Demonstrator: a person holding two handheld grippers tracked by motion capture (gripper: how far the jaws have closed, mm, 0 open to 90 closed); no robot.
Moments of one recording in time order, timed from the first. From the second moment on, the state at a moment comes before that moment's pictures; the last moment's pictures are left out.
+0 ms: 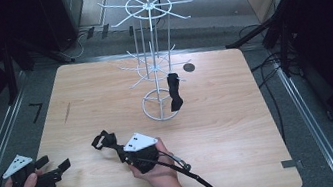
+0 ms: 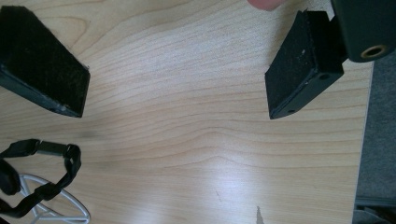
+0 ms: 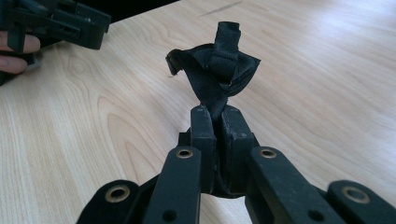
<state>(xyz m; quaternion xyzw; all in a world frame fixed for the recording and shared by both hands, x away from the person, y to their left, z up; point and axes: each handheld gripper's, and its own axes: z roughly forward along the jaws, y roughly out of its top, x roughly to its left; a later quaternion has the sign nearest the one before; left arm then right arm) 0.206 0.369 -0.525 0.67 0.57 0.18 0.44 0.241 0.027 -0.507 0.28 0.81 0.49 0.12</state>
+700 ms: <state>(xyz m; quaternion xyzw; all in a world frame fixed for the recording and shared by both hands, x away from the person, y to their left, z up) 0.206 0.369 -0.525 0.67 0.57 0.18 0.44 0.244 -0.013 -0.483 0.30 0.79 0.51 0.16</state>
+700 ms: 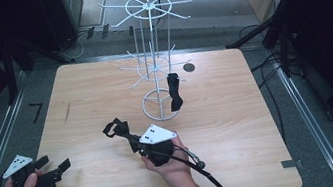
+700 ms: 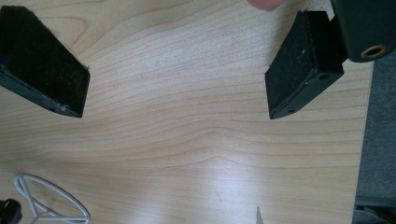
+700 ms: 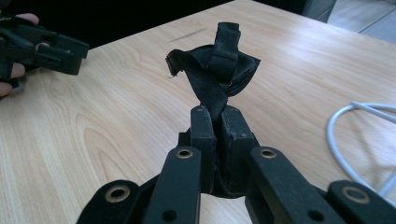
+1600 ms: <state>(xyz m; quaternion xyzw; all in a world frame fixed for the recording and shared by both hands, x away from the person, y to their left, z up) 0.206 0.369 -0.524 0.67 0.57 0.19 0.44 0.244 -0.065 -0.458 0.34 0.74 0.54 0.20</state>
